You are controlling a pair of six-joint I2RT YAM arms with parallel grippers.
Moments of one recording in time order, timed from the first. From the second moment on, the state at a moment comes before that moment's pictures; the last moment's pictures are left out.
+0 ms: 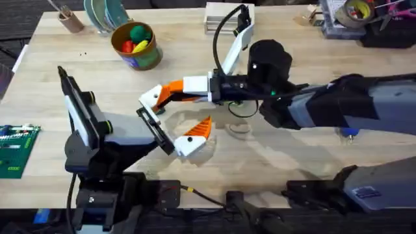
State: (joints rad) left arm -0.02 0.01 0.01 -0.08 0.90 -0.02; right arm 0.71 1.67 0.66 0.86 -0.78 1.11
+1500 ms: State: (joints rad) left arm -0.06 0.01 0.01 -0.11 1.12 -0.02; right arm 0.44 1.47 1.04 -0.24 -0.40 0.40
